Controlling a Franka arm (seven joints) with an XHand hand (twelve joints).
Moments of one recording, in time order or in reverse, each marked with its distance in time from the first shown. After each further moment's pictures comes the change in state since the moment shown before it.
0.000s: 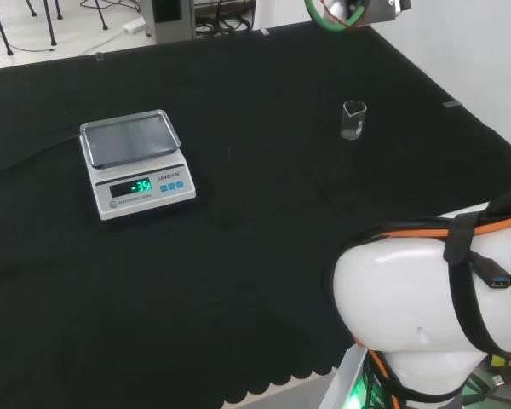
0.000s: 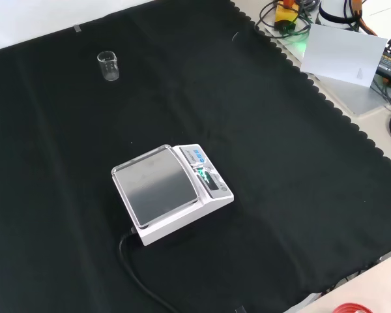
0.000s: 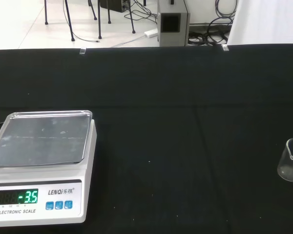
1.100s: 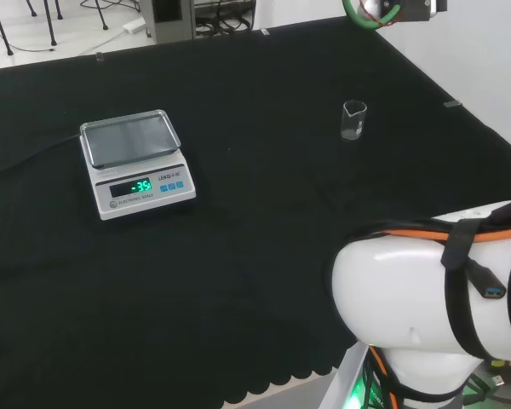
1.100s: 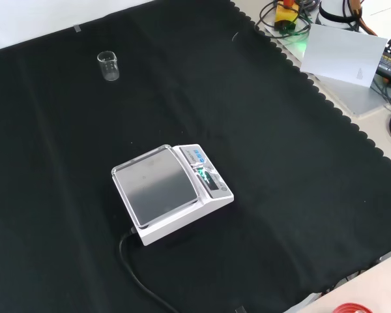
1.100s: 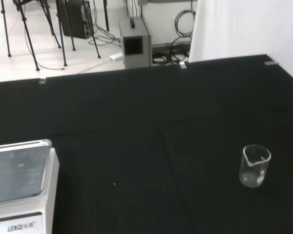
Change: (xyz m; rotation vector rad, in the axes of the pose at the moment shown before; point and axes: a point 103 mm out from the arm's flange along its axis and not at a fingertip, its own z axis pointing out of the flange) arm -0.046 -0.004 -0.002 -0.053 0.033 0.133
